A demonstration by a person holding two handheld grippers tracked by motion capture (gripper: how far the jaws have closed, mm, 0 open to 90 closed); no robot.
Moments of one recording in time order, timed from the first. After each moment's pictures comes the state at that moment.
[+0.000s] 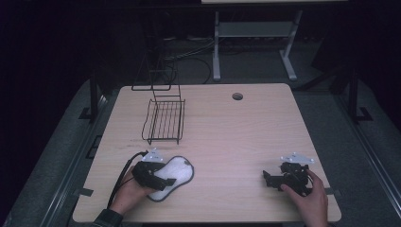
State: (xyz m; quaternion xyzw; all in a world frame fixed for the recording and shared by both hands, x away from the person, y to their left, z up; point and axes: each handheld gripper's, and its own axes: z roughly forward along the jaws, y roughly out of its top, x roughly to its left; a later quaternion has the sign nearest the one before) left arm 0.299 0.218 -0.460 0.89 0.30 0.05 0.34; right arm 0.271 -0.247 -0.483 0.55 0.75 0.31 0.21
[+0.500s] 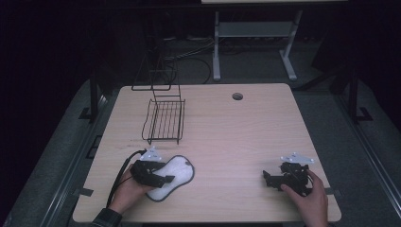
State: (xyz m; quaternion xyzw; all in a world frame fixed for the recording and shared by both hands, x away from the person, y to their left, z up) left arm 0.298 0.221 -0.450 0.89 0.29 0.06 0.35; right arm 0.271 -0.247 -0.483 0.55 0.75 0.31 0.21
